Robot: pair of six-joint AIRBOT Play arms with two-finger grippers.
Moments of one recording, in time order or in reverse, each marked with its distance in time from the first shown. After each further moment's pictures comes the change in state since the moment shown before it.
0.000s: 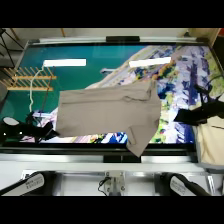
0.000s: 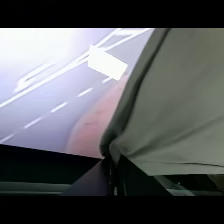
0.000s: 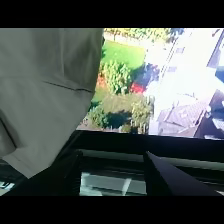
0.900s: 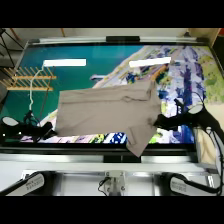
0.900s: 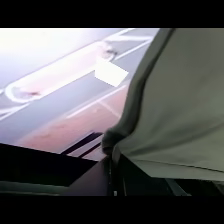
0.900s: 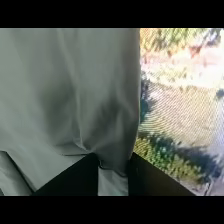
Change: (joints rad) left arm -0.008 0.048 0.009 0.006 0.002 -0.017; right arm 0.108 -0.192 -0.273 0.292 -0.403 0.019
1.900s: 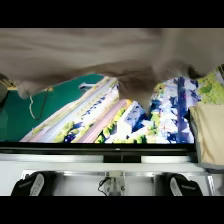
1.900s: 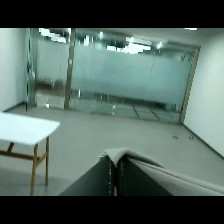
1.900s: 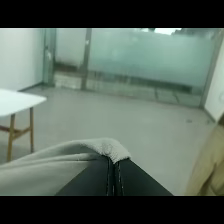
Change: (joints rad) left arm -0.006 0.557 1.360 0.111 0.071 -0.122; right arm 0.027 0.721 0.982 -0.158 -0.193 -0.066
